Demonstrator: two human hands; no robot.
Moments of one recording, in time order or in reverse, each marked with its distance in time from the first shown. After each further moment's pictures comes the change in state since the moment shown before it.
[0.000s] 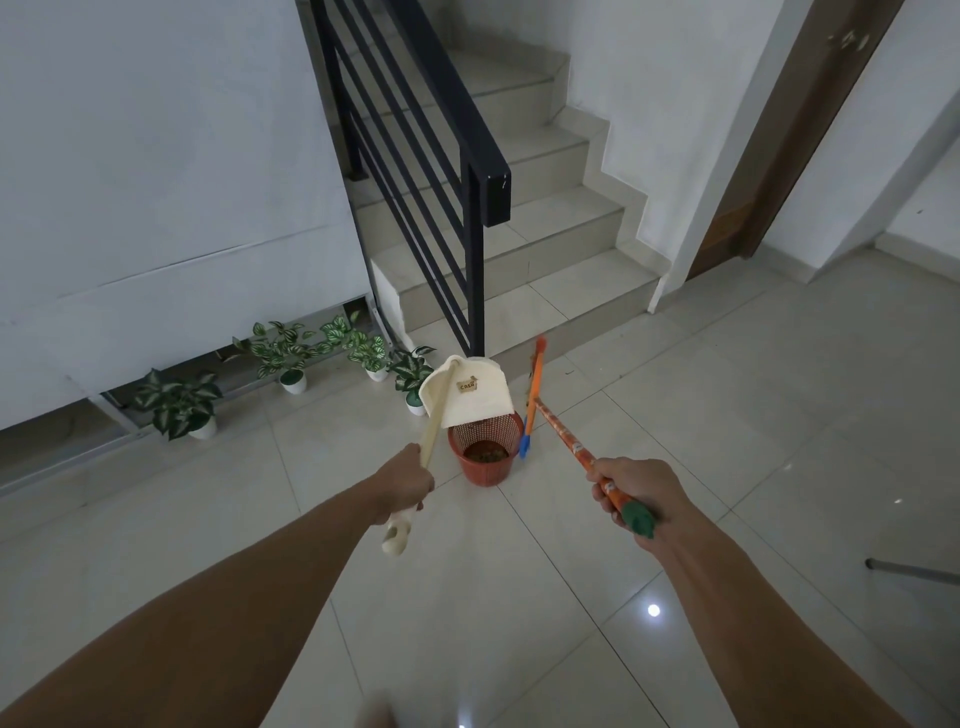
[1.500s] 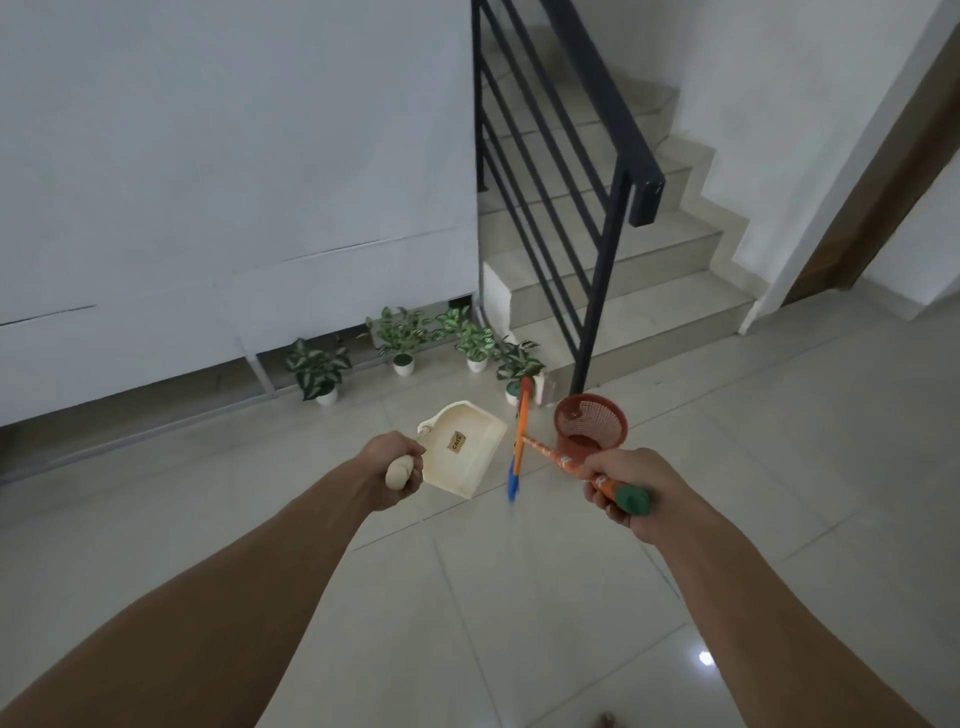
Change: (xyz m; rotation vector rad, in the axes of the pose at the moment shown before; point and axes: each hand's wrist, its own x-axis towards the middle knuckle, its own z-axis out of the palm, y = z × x) left_hand -0.153 -0.213 -0.178 -0.924 0.108 -0.198; right_hand -0.207 0.067 0.210 -0.132 -0.209 0.013
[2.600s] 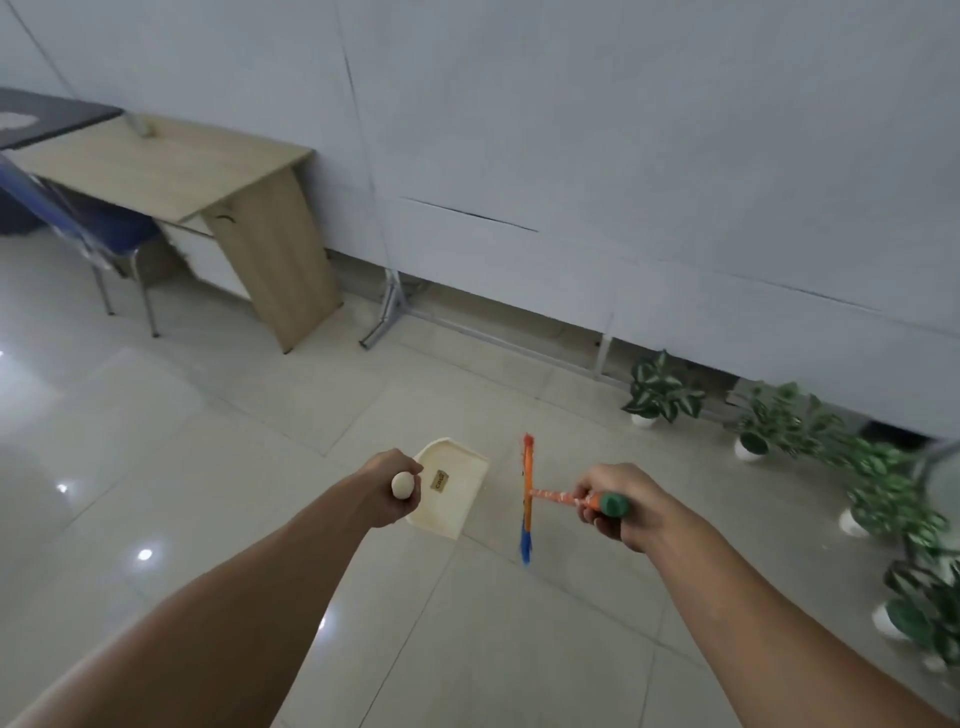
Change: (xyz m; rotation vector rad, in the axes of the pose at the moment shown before) left_hand 0.000 0.031 -0.454 -0.785 0.677 -0.074; right_hand 0.095 -0.078 0.549 -0.806 -0.669 0.020
